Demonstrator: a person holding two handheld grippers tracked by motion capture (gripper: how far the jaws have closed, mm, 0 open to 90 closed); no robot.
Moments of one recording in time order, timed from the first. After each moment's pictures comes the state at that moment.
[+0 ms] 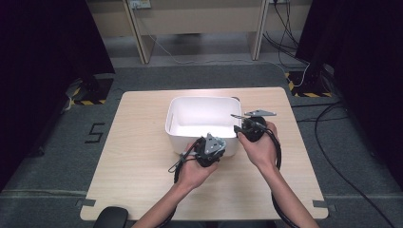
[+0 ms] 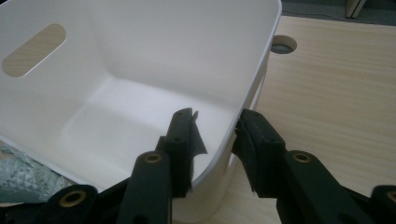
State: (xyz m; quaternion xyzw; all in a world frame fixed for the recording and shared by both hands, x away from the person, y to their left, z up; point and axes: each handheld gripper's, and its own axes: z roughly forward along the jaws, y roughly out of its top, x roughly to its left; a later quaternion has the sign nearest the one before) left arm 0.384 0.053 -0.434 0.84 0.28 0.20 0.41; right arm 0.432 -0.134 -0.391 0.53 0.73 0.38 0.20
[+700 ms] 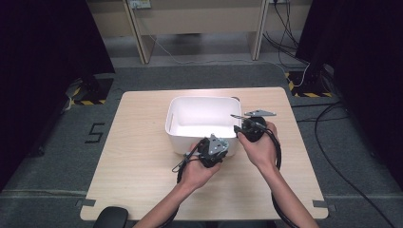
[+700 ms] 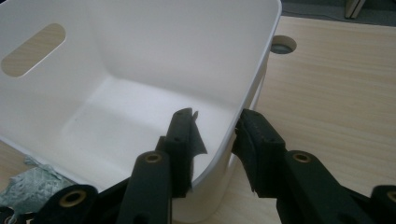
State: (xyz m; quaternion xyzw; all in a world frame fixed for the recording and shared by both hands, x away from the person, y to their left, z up) left arm 0.386 0.045 -0.440 0.85 0.27 0.20 0.41; right arm 0.432 -0.134 -0.391 0.52 0.74 0.38 0.20
